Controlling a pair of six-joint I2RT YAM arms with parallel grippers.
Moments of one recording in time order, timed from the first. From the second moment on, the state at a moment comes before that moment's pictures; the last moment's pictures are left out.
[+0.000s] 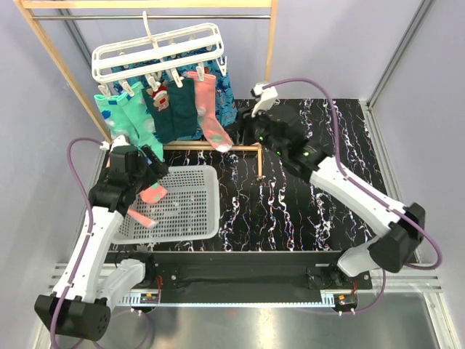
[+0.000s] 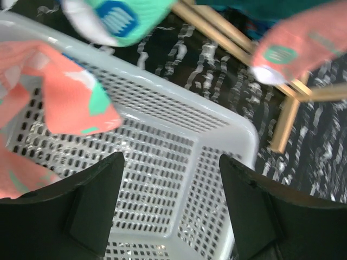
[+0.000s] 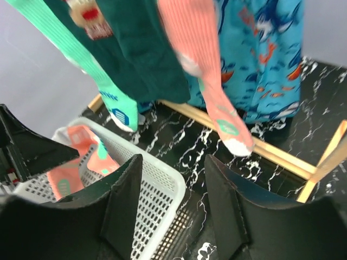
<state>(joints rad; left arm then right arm) -0.17 0.90 0.96 -0.73 -0.11 -0.69 0.75 1.44 1.43 -0.12 0.04 0.30</state>
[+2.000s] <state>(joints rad) -0.30 0.93 0.87 -0.32 0.21 -0.55 0.75 1.71 1.59 -0.04 -0.16 0.23</state>
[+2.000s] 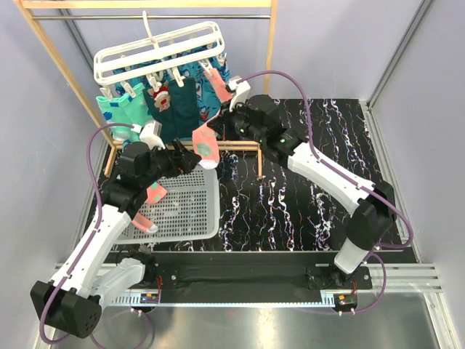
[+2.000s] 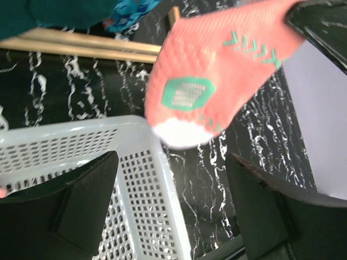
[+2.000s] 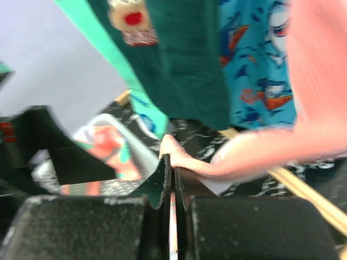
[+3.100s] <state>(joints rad) -0.50 1.06 0.98 -0.11 0.09 -0.48 0.75 1.58 1.44 0.07 -0.28 0.65</state>
